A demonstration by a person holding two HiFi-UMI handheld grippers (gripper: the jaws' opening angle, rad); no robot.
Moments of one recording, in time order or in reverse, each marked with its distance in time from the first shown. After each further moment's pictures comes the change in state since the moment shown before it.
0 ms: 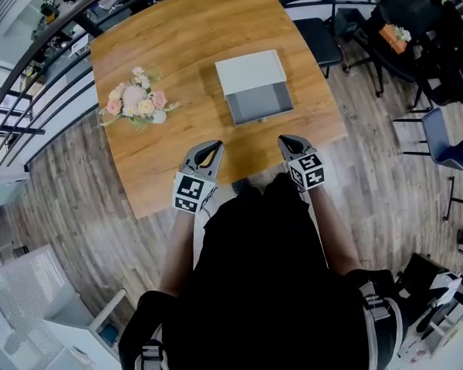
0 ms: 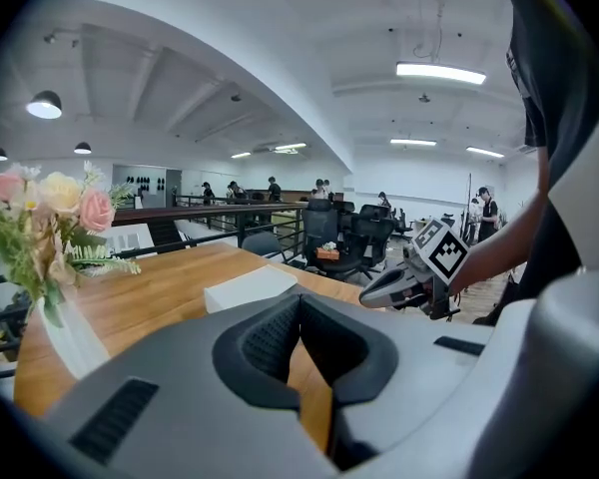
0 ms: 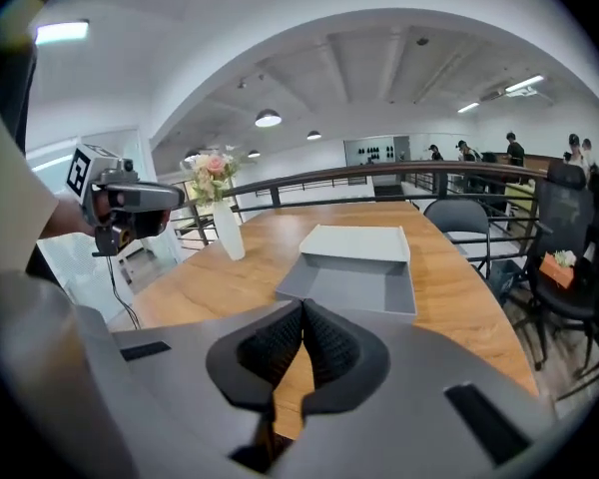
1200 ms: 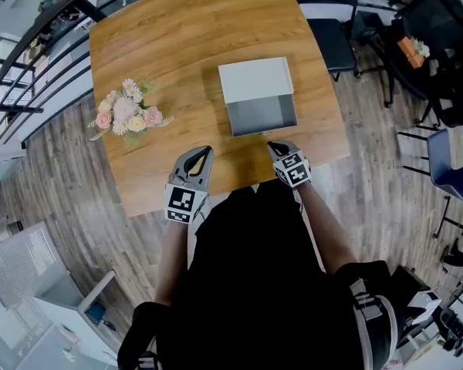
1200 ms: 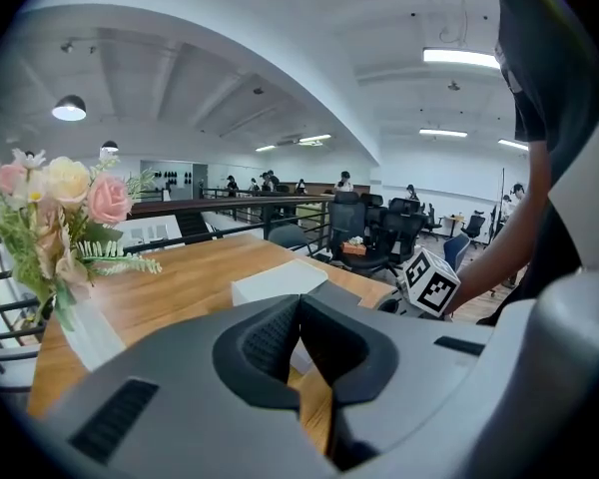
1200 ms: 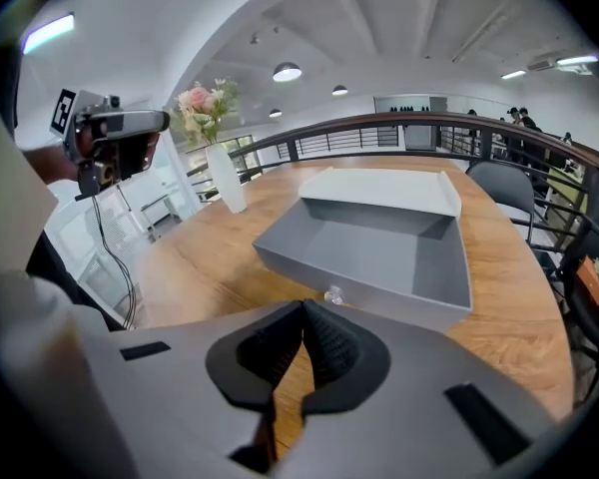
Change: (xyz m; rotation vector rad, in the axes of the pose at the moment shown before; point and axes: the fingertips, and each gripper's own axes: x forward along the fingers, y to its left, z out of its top) left arm 0.038 0.053 0.007 -0.053 0.050 0.140; right arm 0.104 -0.038 -0.042 -0.078 0.241 0.144
